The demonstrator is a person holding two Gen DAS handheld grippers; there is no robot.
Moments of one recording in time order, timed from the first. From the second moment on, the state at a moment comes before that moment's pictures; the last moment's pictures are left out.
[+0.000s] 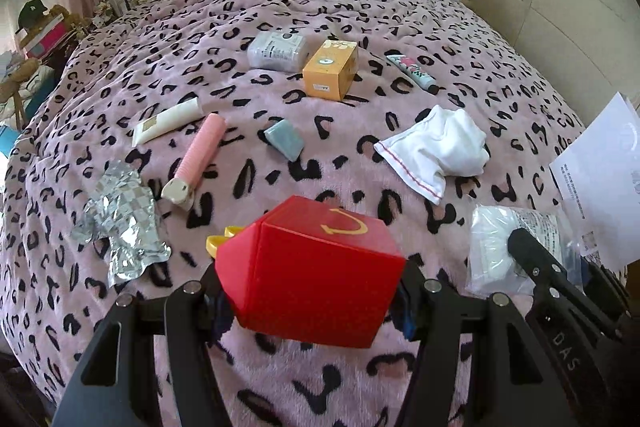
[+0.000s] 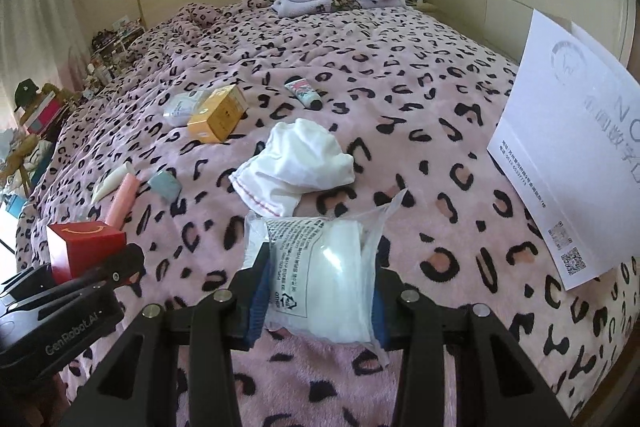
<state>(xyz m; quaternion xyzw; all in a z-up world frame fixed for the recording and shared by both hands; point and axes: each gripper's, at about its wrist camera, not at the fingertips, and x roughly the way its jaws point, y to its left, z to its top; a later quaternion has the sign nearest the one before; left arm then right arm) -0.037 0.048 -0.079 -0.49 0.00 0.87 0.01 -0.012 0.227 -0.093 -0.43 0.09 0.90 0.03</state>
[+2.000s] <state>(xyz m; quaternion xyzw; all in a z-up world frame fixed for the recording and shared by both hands) -0.073 0.383 0.071 -0.42 0.11 0.83 0.35 0.056 0.470 0.063 -0.29 0.15 0.92 0.21</state>
